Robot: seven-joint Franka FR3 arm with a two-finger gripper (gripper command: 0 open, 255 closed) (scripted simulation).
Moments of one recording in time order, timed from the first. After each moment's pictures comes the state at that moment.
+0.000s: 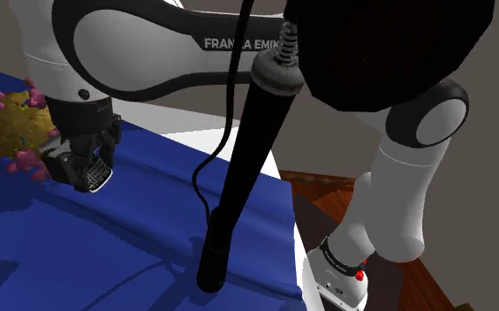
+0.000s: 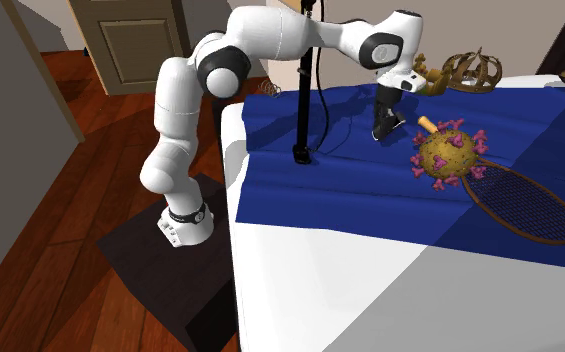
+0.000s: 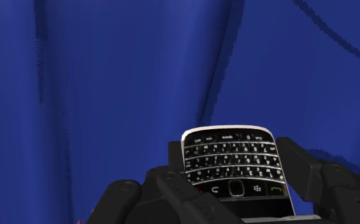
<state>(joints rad) 0.55 0.34 0.31 -1.42 -0.09 1.76 0.26</state>
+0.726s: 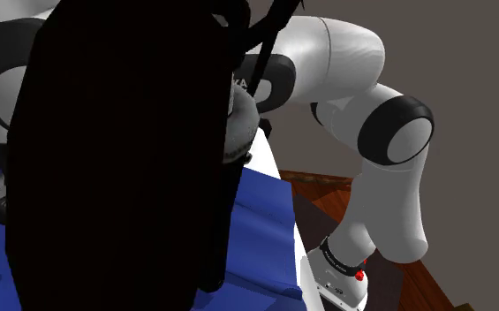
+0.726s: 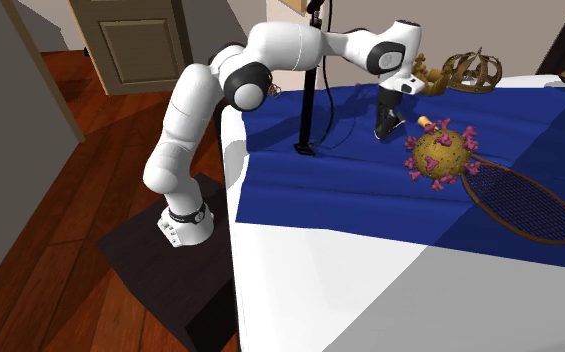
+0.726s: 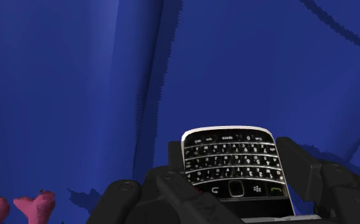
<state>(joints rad) 0.65 0.52 0.32 -1.24 -0.15 1.75 0.36</state>
